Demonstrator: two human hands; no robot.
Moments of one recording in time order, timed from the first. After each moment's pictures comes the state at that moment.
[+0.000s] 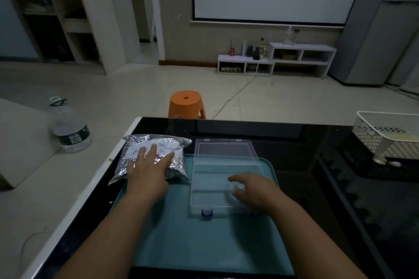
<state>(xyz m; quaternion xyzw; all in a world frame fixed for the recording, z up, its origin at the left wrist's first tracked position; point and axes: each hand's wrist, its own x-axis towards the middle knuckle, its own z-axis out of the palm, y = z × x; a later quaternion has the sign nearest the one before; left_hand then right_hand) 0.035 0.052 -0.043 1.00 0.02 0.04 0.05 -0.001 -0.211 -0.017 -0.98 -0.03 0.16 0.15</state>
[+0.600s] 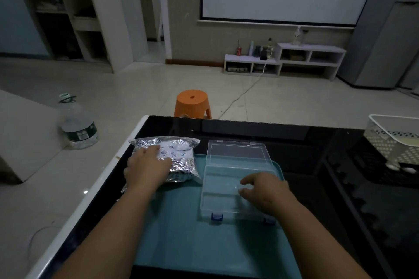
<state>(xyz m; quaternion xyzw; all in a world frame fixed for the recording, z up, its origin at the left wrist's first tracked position) 0.044 0.064 -0.025 0.95 0.18 0.08 0.24 0.000 -0.205 -0.012 -0.98 0.03 0.14 0.16</state>
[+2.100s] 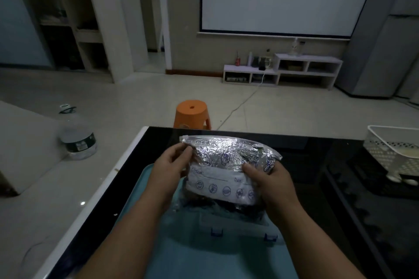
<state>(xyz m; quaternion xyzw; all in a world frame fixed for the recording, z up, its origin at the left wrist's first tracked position) 0.028 0.017 0.008 0.67 0.03 0.05 0.74 0.001 -0.199 0.005 -0.65 0.08 -0.05 0.75</state>
